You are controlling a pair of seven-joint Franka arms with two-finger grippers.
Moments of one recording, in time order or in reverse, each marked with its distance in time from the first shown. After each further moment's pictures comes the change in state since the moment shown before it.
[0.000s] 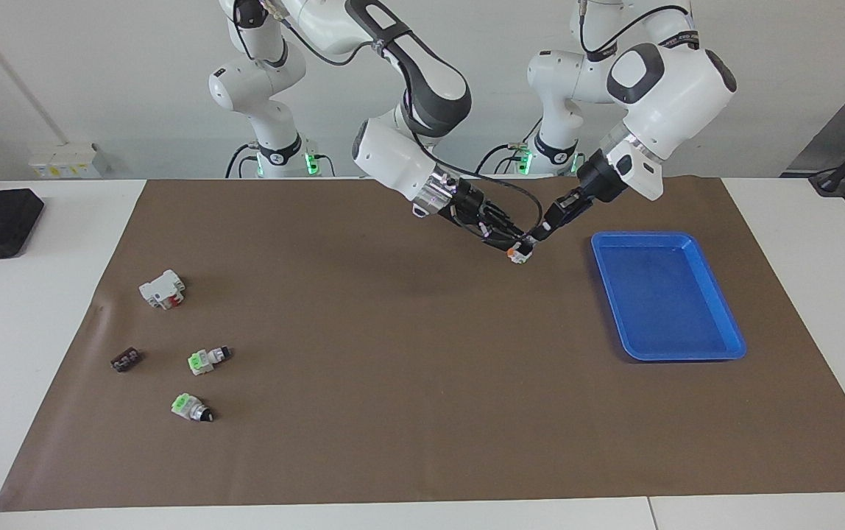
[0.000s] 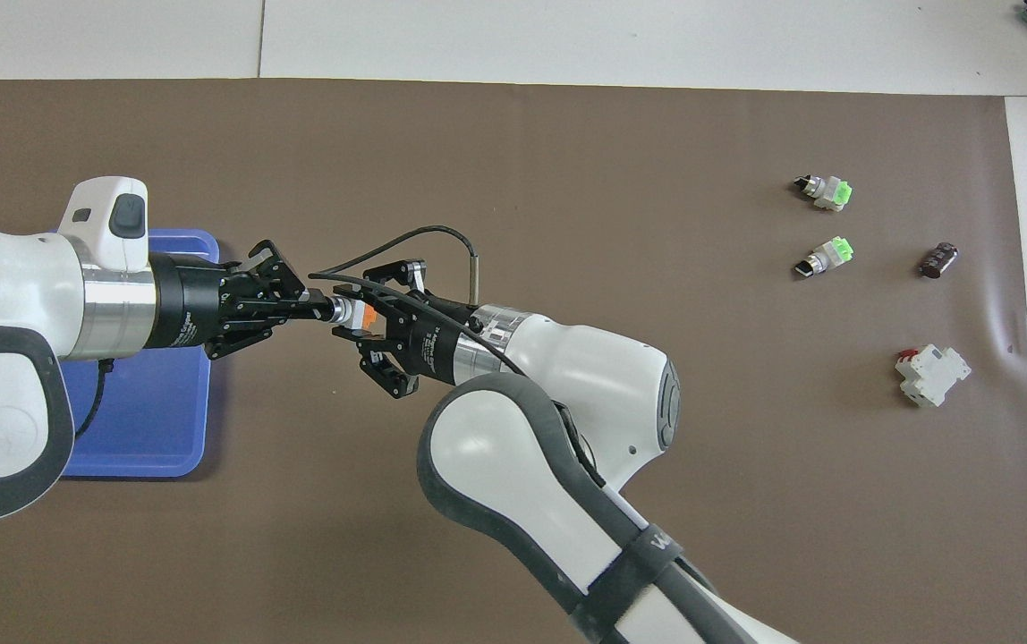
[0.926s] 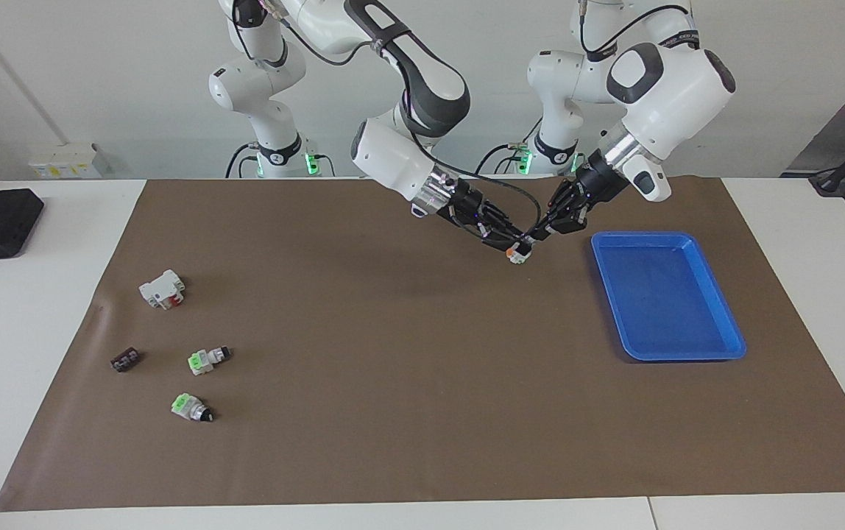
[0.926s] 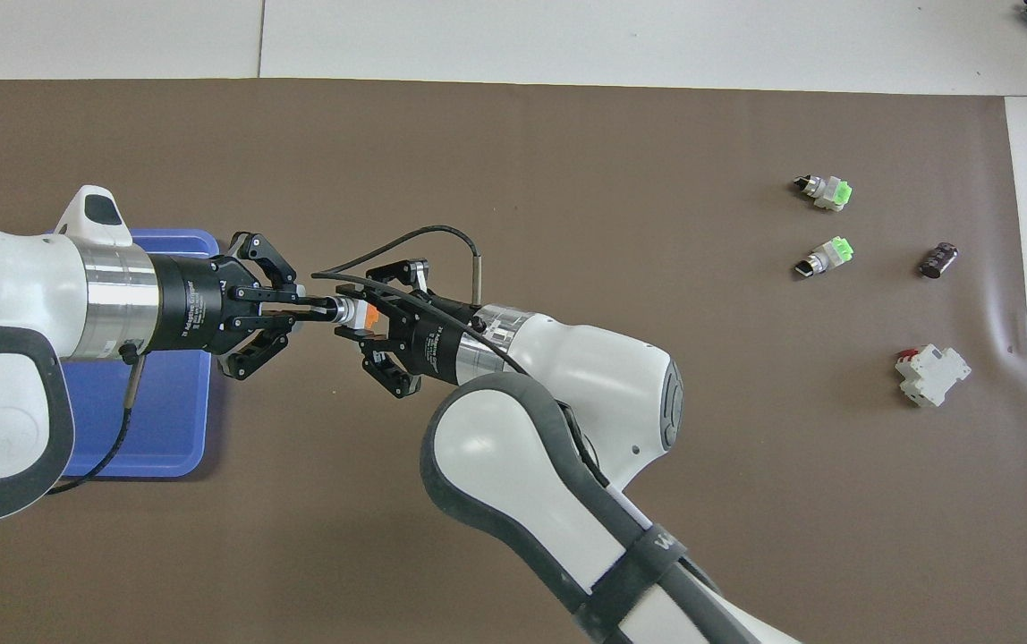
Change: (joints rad) left arm 0.001 0.000 -0.003 0.002 0.006 -0.016 -0.644; right arm -0.002 -0.005 -0.001 -0.006 0.000 -0.002 0.000
